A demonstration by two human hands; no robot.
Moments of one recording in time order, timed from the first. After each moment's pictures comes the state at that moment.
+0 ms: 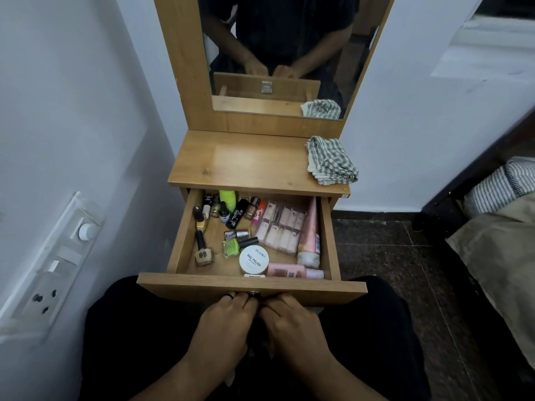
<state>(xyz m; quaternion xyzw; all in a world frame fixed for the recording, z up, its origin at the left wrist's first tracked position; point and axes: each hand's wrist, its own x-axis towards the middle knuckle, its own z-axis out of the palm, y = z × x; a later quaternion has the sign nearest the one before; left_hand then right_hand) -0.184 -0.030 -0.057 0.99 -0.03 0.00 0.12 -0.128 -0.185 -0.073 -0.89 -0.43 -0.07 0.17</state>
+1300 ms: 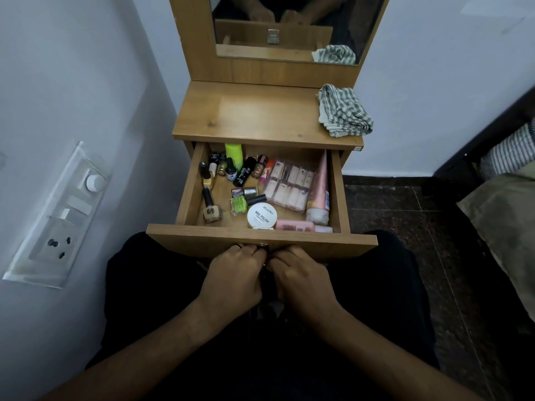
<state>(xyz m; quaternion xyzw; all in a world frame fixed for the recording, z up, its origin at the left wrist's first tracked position) -0.188 -0.027 -0.050 0.99 -0.03 0.03 0.12 -0.137 -0.184 -0.072 -0.89 -0.41 -0.06 0.18</state>
